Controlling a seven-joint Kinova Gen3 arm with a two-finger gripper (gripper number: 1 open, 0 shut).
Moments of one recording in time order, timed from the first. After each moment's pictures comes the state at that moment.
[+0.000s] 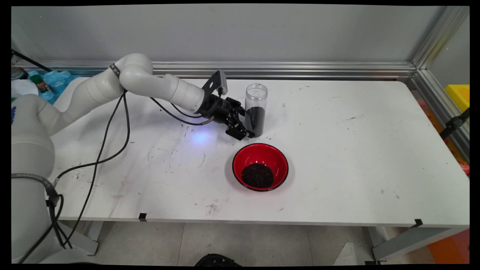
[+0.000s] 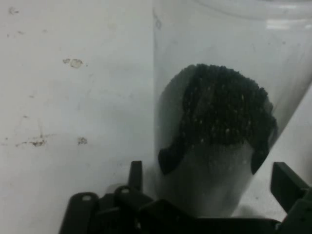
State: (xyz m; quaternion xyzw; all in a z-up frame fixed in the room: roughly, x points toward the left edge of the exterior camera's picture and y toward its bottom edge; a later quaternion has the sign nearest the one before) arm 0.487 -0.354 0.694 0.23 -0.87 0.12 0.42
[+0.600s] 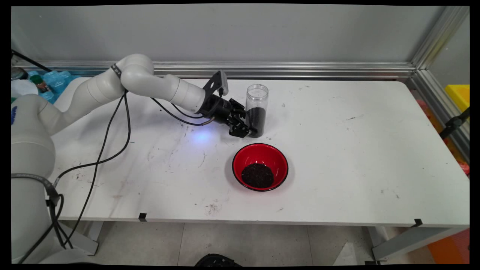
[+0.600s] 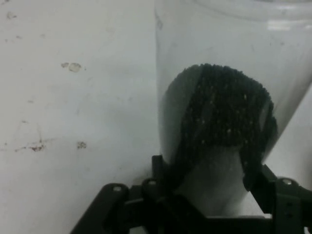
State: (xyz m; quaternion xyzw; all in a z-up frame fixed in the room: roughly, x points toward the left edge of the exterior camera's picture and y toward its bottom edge) arm 0.486 -0.355 0.690 0.23 -0.87 0.12 0.42
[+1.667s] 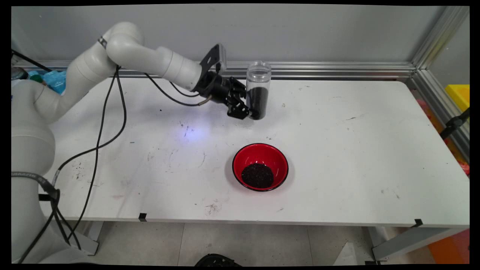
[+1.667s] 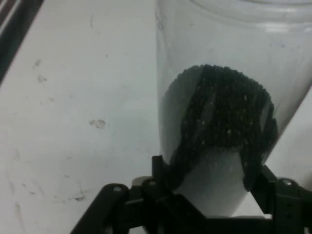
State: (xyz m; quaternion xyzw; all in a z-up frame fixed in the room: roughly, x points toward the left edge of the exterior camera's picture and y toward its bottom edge) arm 0.488 -0.358 0.775 0.19 -0.88 0.15 0.41
